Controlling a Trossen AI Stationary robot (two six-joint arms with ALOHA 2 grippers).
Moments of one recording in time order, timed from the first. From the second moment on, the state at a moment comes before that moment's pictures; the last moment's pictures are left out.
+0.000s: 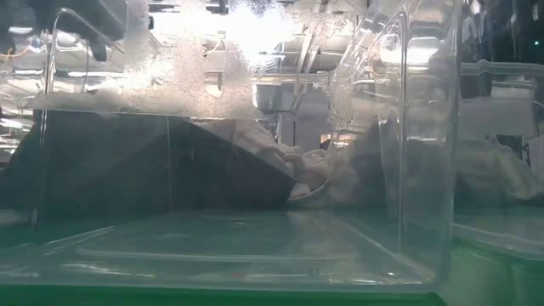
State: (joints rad) left arm -0.18 0.35 0.35 0.25 -0.67 -0.01; right arm 0.06 0.11 0.16 -0.03 0.32 0.18
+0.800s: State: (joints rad) left arm 0.14 1.24 1.16 -0.97 -0.17 -0.18; right arm 0.09 0.40 0.21 0.00 0.35 0.13
